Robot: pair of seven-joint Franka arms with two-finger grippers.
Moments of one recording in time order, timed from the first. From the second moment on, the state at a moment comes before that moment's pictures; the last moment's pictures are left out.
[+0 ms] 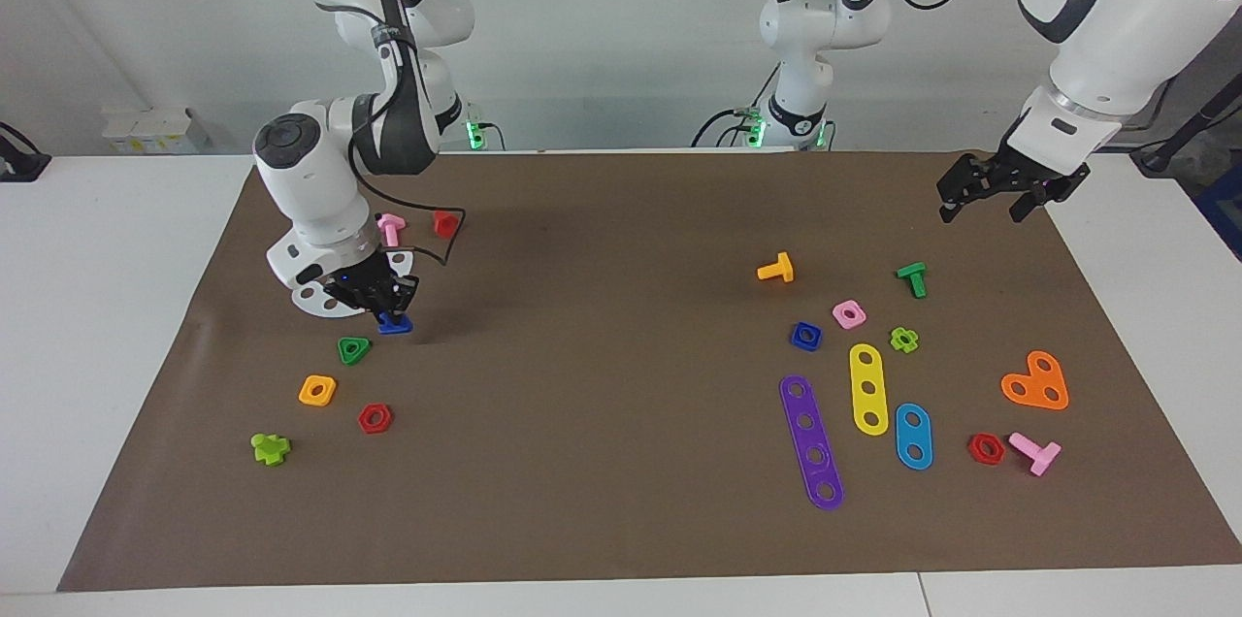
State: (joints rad) left arm -0.02 0.12 0.01 -1.48 -0.01 1.56 0.08; right arm 0.11 0.13 -0.08 -2.12 0.04 2.32 0.11
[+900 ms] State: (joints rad) left arm -0.02 0.11 0.01 -1.49 -0.01 1.57 0.08; right arm 0.11 0.20 -0.08 -2.16 0.05 2.49 0.11
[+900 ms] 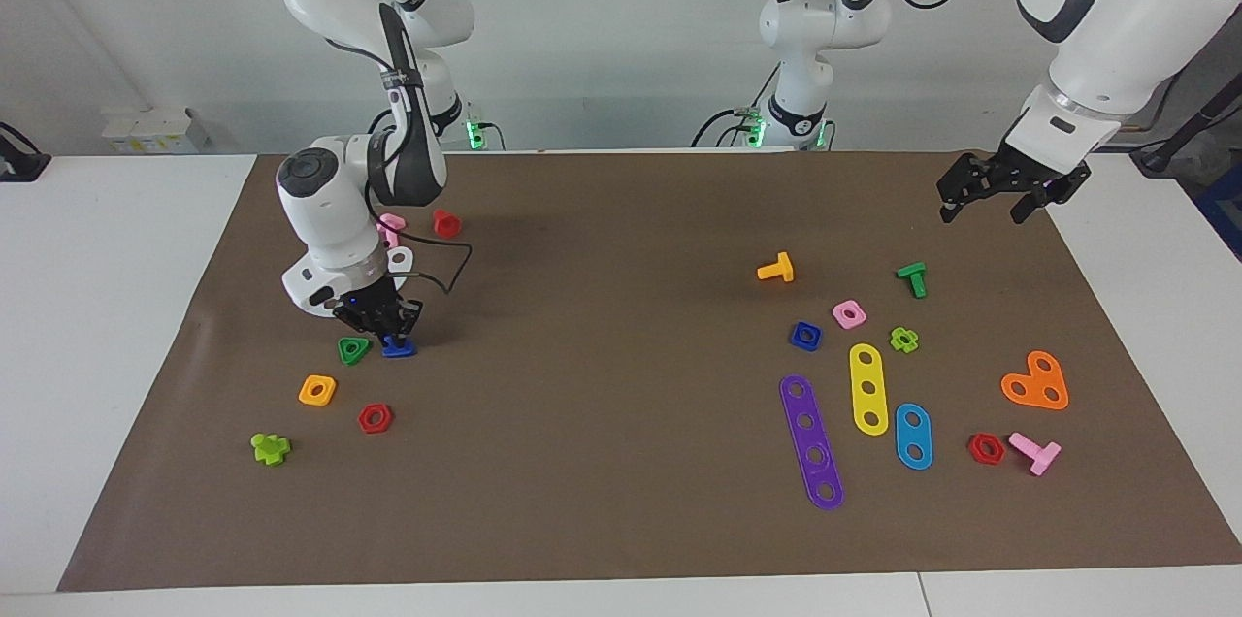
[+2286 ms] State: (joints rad) left arm -0.02 0.11 0.02 -1.49 0.00 1.57 0.08; right arm 0.03 -0.05 -0.09 -1.60 0.00 1.56 0.13
